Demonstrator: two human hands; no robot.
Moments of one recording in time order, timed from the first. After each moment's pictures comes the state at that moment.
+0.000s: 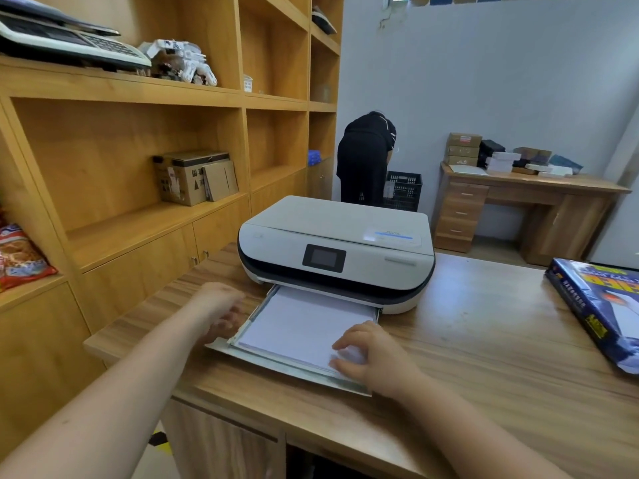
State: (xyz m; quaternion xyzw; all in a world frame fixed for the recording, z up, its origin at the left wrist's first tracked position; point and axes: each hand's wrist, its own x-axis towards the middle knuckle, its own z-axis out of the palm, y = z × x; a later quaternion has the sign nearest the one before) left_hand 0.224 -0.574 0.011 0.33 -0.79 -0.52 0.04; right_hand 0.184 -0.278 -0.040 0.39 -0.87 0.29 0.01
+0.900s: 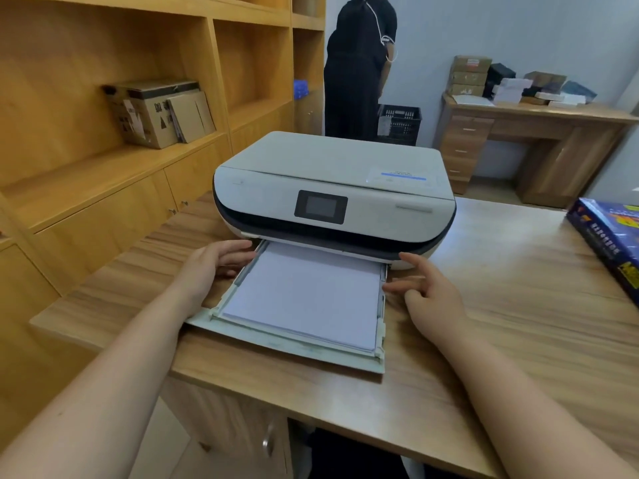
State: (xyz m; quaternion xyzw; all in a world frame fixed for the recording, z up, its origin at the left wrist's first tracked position) left_hand 0.188 -0.596 -0.048 0.11 -0.77 -0.61 0.10; right_hand 0.150 -0.253 -0.046 0.10 -0.87 0.49 0.04
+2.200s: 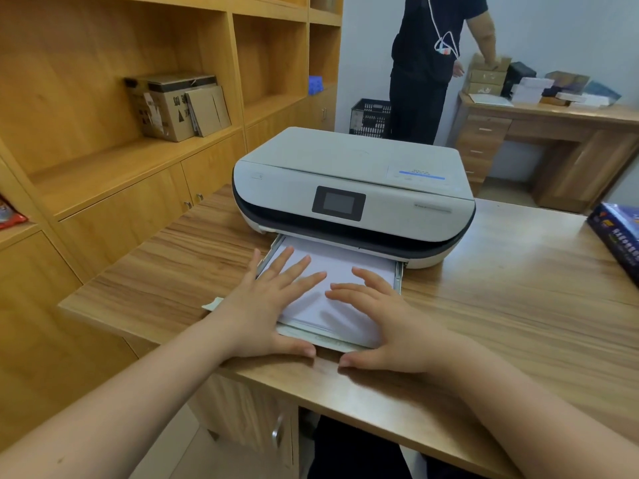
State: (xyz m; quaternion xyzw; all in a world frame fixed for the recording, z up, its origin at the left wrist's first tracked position) left_hand 0.238 -0.536 -0.043 -0.14 -0.99 0.03 0.02; right_hand 0.181 -0.288 -0.033 0.47 -0.86 0.19 -0.06
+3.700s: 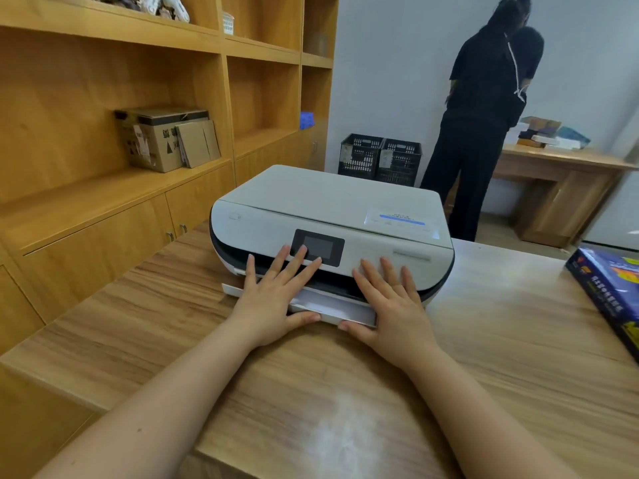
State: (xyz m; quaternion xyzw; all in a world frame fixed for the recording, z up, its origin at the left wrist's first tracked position) left_hand 0.131 -0.521 -0.050 -0.05 -0.99 0.01 0.13; right_hand 0.084 -0.283 -0.056 0.33 -0.90 0.09 0.27
